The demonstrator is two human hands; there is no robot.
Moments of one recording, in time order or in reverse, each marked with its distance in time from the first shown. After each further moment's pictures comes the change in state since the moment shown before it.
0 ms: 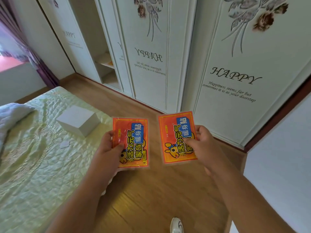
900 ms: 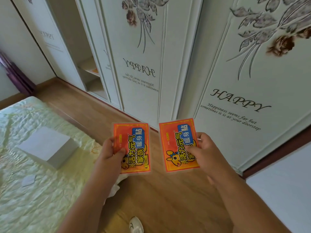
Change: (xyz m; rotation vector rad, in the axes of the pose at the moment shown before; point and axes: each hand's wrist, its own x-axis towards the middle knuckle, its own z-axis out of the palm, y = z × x) left_hand 0.266 0.045 0.092 -0.068 -0.027 -0.045; right_hand 0.254 -0.084 -0.009 -0.122 0.066 -0.008
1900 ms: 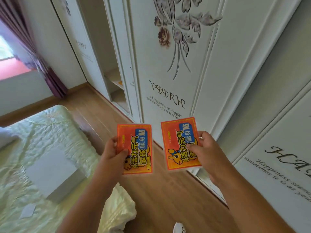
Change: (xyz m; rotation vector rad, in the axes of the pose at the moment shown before) left_hand 0.314 0.092 0.022 -0.038 0.207 0.038; right_hand 0.352 -0.145 0.083 -0.012 -0.237 -0.090
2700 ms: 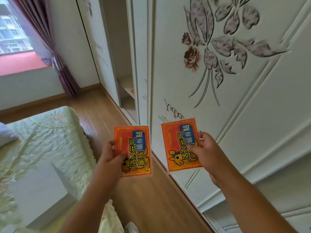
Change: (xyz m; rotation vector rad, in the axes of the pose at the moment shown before) left_hand 0.183 0.046 0.013 -0.144 0.123 -0.031; right_hand 0.214 -0.090 0.043 -0.112 -0.125 -0.056
